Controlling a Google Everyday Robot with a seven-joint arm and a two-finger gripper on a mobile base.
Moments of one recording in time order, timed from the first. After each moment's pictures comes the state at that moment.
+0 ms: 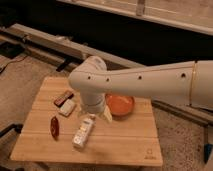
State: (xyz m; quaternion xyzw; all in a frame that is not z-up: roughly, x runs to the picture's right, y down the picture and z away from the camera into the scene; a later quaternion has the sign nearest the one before) arm -0.044 0.137 0.631 -0.29 -0.22 -0.58 0.73
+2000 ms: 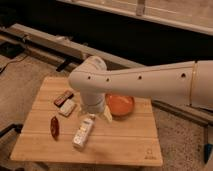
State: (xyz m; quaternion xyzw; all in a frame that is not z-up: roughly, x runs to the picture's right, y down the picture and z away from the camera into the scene) arm -0.044 0.137 0.631 -0.29 -0.22 -0.58 0.73
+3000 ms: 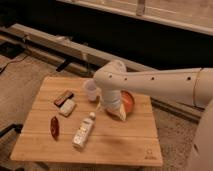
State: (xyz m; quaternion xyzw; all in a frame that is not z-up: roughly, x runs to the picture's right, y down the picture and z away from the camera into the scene) arm 0.046 0.136 0.724 -0.31 -0.21 -0.53 0.76
